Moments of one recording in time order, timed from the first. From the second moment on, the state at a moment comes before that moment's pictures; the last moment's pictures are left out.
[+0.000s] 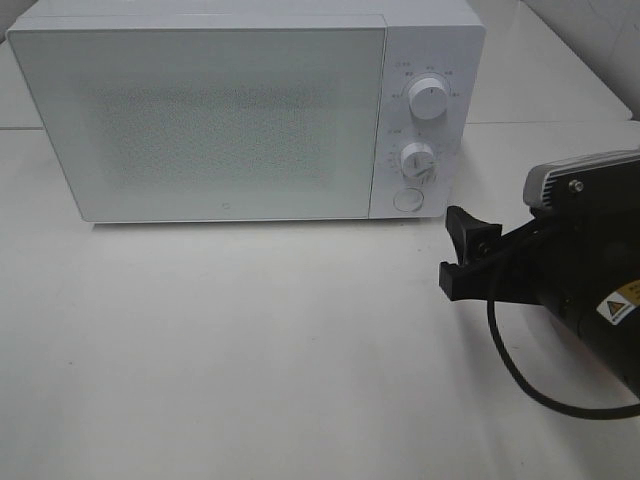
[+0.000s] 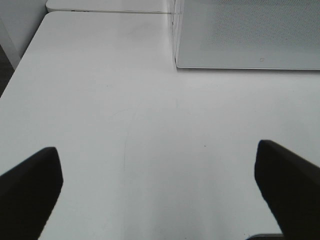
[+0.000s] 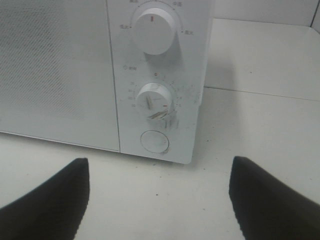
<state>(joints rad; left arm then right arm) 0.01 0.00 -0.52 -0.05 1.07 0.00 0.77 1.55 -0.20 0.62 -1.17 -0.23</state>
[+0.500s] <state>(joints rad) 0.01 0.00 -0.52 -0.05 1.07 0.00 0.87 1.55 -0.20 0.75 -1.17 -0.23</state>
